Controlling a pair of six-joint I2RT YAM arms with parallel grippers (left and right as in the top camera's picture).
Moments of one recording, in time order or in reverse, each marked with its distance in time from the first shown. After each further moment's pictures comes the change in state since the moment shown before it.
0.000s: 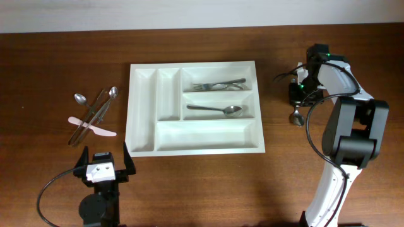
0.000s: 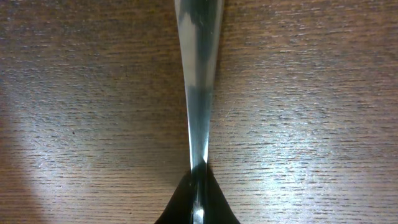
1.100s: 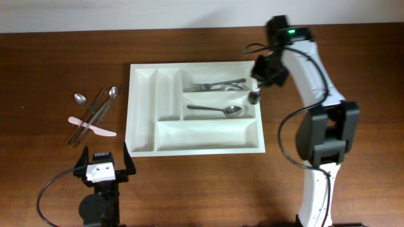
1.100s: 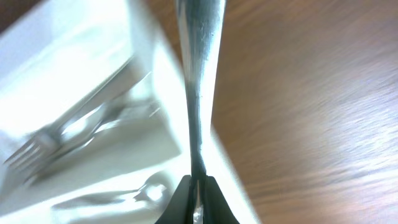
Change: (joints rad) left arm 0.000 0.000 0.000 0.000 0.000 0.000; right arm 0.297 0.021 0.372 -0.241 -0.071 0.716
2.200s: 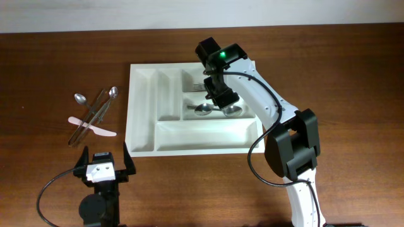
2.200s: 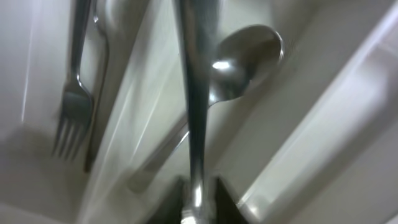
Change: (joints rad) left arm 0.000 0.000 0.000 0.000 0.000 0.000; right arm 0.344 0.000 0.000 -0.050 0.144 0.977
